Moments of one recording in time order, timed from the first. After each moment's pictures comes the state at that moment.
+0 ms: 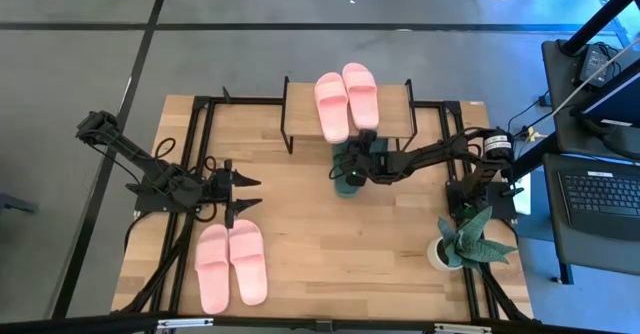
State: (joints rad) left arm -0.54 0.61 0.30 0.02 -0.70 -0.35; right arm -0.10 1.79 0.89 -0.06 0.73 -0.27
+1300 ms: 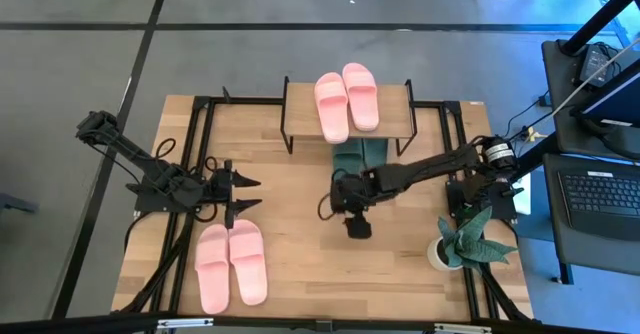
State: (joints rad) left arm -0.54 0.61 0.30 0.01 -0.69 -0.36; right arm 0.14 1.78 1.26 -0.63 -0.09 0.07
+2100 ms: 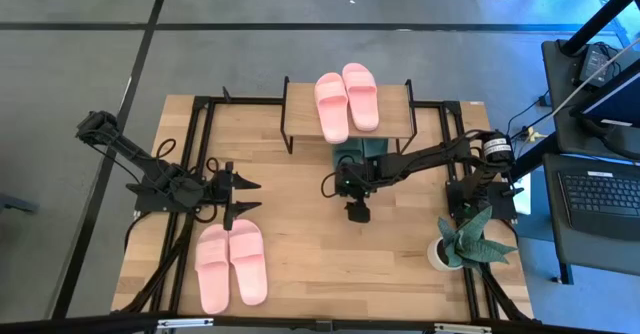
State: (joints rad) left arm -0.54 0.61 0.30 -0.01 -0.65 -0.39; right arm -0.01 1.79 1.06 -0.42 -0.11 0.03
